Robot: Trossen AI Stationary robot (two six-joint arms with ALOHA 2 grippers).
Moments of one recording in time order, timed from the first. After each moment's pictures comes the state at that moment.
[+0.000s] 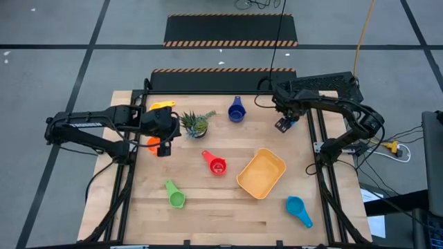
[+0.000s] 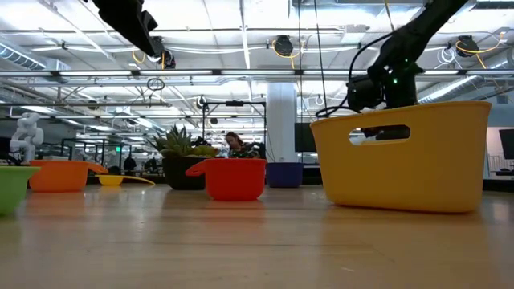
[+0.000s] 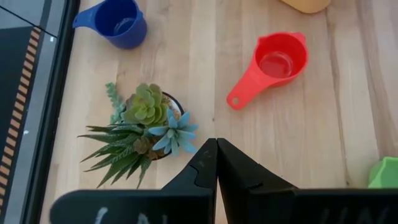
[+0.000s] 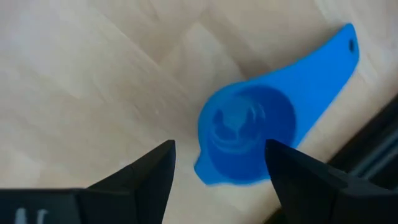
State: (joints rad) left arm 0.06 1.10 1.15 -0.99 -0.11 0.12; right arm -0.76 1.49 0.82 -0.87 0.21 0.04
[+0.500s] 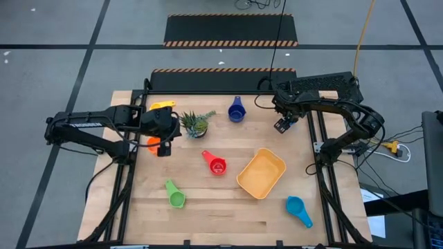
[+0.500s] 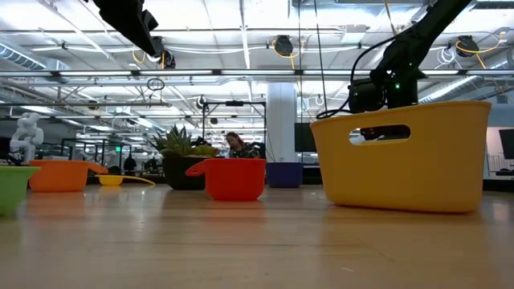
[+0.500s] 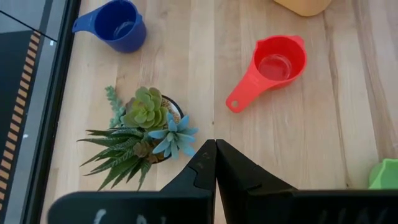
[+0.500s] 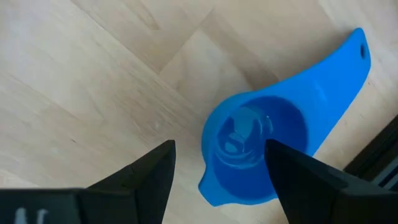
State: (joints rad) left arm 0.06 1.10 1.15 -0.98 -0.11 0.13; right arm -0.76 1.49 0.77 -0.79 0.21 0.06
